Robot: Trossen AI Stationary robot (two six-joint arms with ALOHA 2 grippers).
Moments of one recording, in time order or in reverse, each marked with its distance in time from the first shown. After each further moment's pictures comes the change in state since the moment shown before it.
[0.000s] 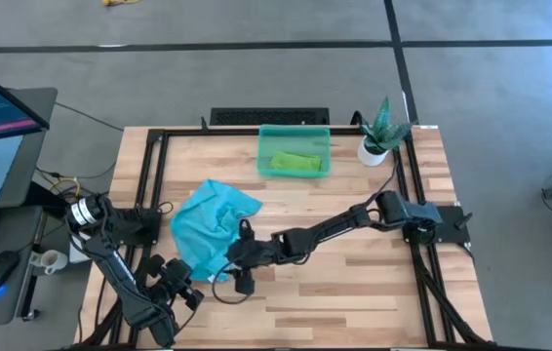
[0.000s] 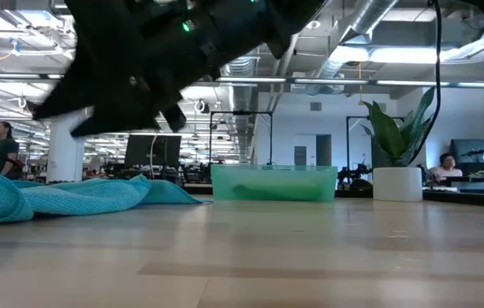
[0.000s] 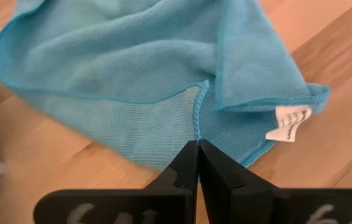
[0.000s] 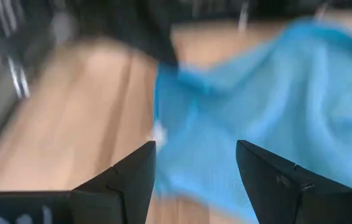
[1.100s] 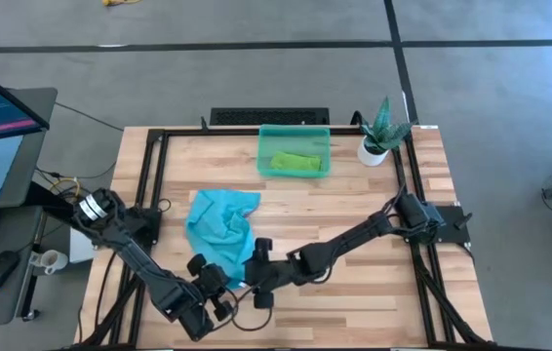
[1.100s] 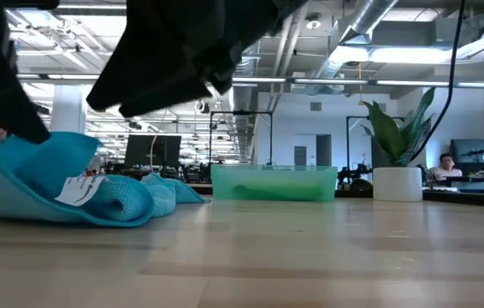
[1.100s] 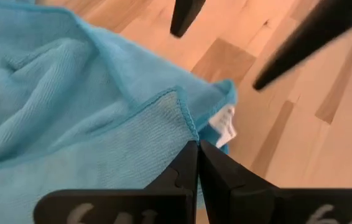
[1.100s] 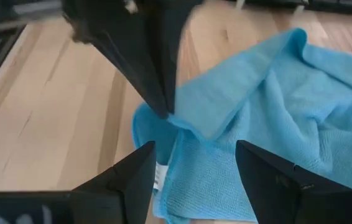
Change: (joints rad) left arm 0.219 0.000 0.025 0.513 -0.156 0.665; right arm 0.135 -0.132 -0.108 -0.155 0.234 -0.075
